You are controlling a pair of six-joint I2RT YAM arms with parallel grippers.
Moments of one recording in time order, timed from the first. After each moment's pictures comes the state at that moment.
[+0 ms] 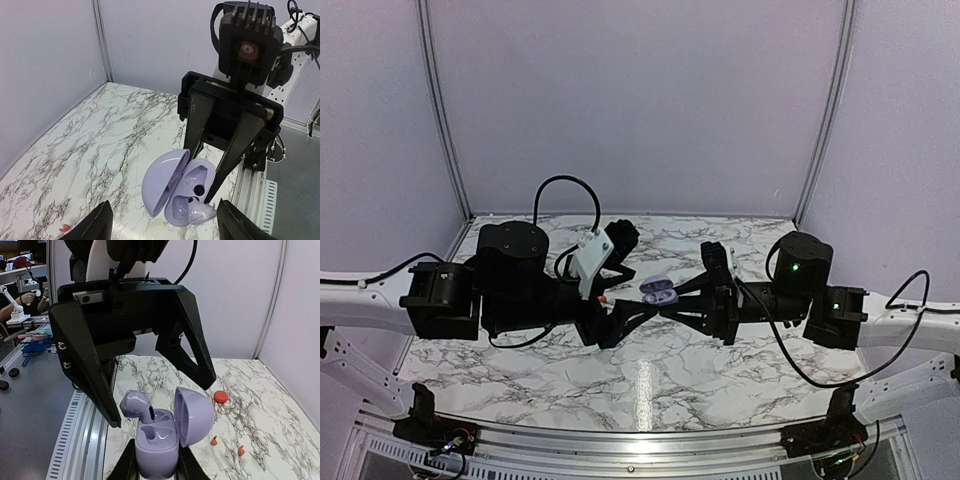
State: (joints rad) left arm -1.33 1.29 1.11 -0.13 -0.21 -0.04; right arm 1.00 1.06 0.71 0.25 -0.49 -0.14
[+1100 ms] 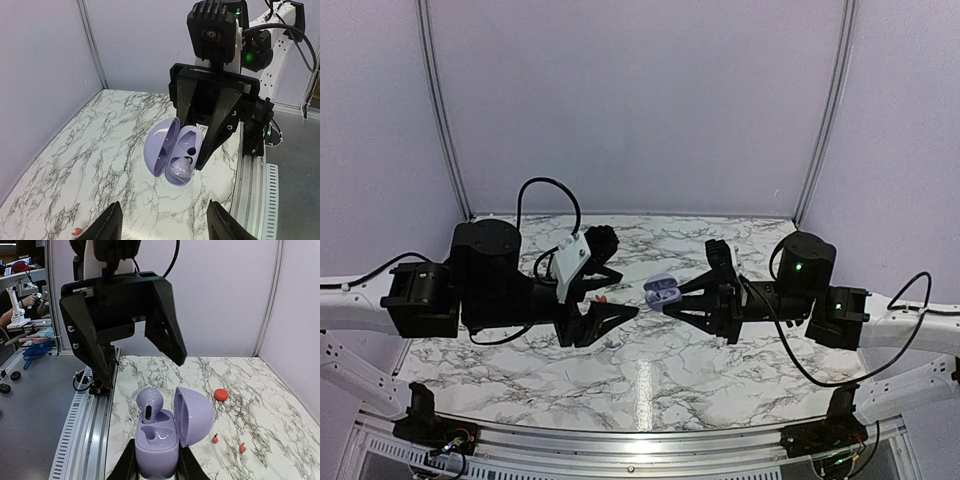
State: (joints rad) left arm -1.30 1.19 1.05 -0.16 -0.13 0.06; right arm 0.99 1.04 0.70 0.26 -0.51 -0.11
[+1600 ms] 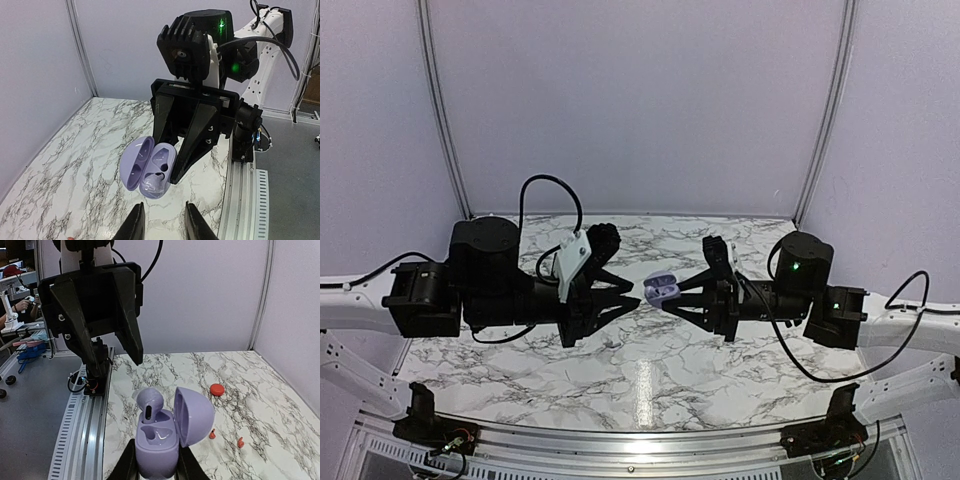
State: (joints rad) left arm -1.30 1.18 1.05 -0.12 -0.08 0.07; right arm 0.98 1.06 0.70 0.26 -0.48 -0.07
